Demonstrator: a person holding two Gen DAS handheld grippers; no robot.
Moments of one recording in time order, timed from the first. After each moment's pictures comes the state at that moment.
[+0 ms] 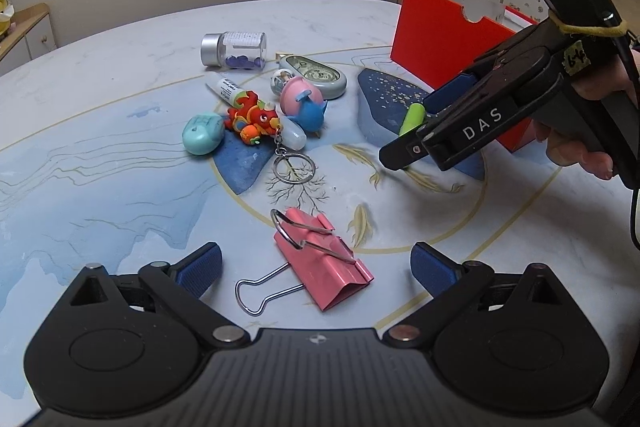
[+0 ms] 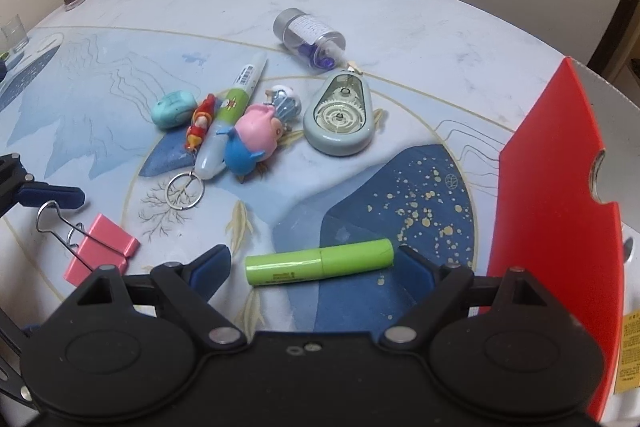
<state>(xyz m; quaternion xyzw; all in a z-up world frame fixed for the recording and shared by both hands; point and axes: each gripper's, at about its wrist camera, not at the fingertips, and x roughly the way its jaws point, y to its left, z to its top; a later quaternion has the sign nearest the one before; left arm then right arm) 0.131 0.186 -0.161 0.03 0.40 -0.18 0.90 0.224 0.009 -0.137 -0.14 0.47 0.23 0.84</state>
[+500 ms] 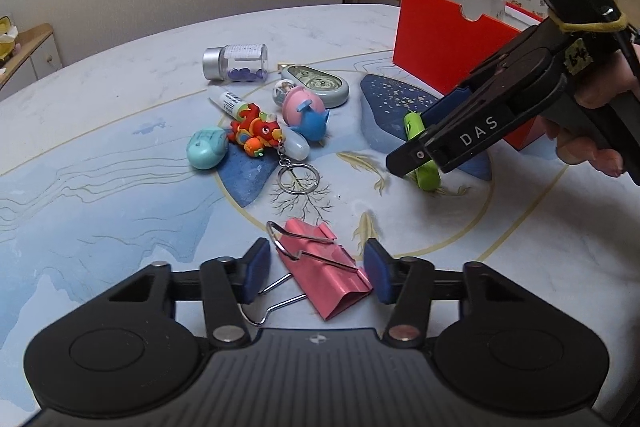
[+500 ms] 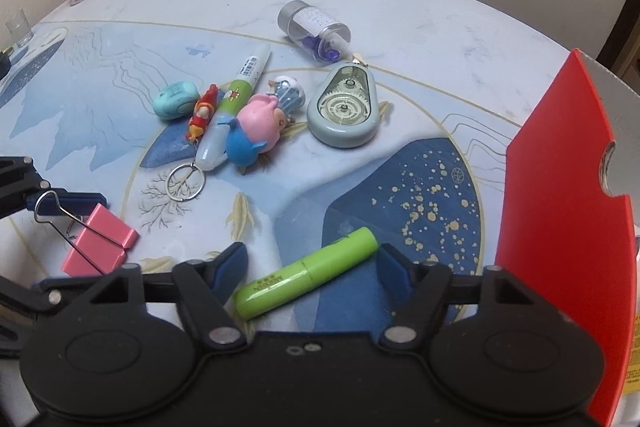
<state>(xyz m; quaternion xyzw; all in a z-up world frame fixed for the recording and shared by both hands) 0.130 0.180 -0.159 0.06 0.38 -0.17 0.91 0.223 0.007 -0.142 -0.13 0.48 0.24 0.84</state>
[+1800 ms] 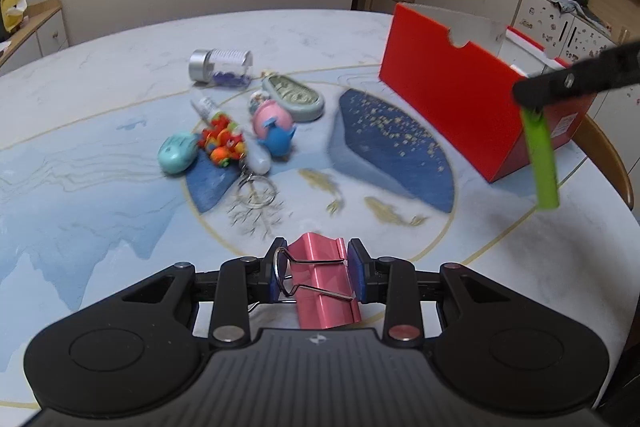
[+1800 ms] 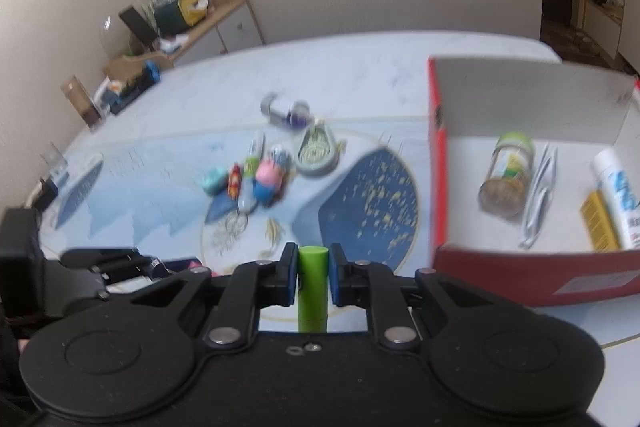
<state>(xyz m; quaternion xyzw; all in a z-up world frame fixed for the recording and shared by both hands) 0.126 0.148 -0.137 0.01 0.39 -0.15 0.91 0.151 -0.082 -0.057 0.05 0.42 0.22 0.88</state>
